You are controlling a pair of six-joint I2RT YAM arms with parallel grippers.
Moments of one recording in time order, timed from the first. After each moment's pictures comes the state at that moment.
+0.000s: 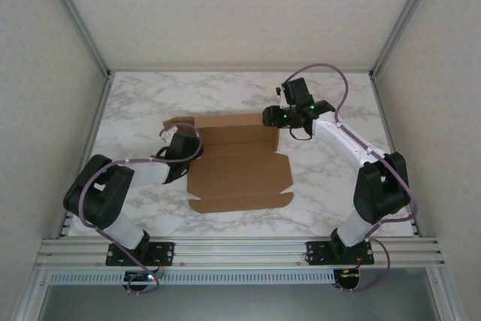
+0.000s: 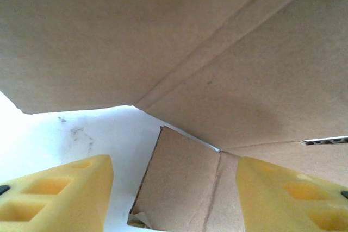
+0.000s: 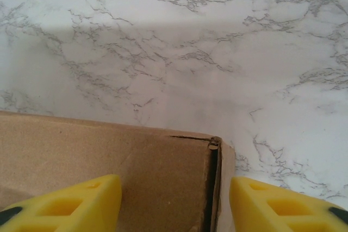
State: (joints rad) left arm -0.40 1.60 0.61 0.20 -0.27 -0.88; right arm 0.46 1.63 1.33 -0.58 -0.11 0.35
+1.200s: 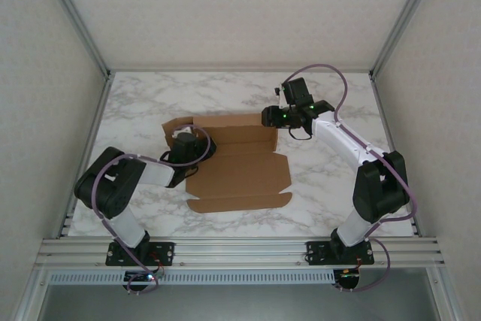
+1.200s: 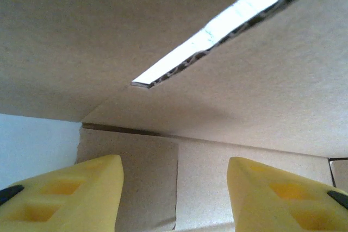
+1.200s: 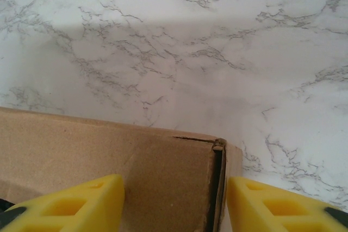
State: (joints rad) left arm -0.43 1.71 0.57 0.54 -0.01 -0.85; right arm 0.46 1.64 1.33 -0.57 -0.14 0.36
